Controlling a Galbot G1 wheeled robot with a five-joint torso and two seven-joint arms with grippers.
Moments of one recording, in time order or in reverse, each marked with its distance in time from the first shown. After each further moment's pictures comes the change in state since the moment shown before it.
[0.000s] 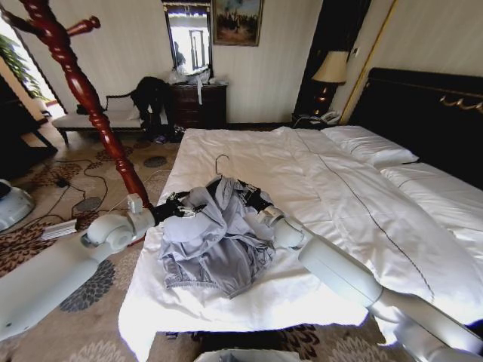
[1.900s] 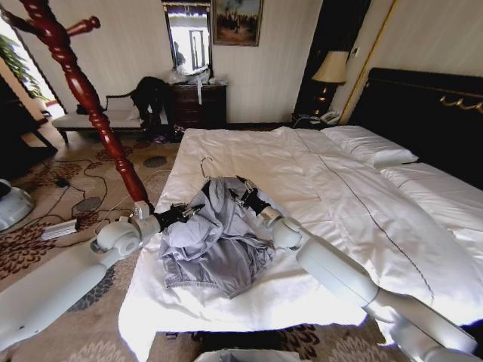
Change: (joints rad) left arm 0.089 -0.010 -0.036 -0.005 0.017 -0.017 -0.038; right arm -0.019 0.016 0.010 -0.006 -0.090 0.074 -0.006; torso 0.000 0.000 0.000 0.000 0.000
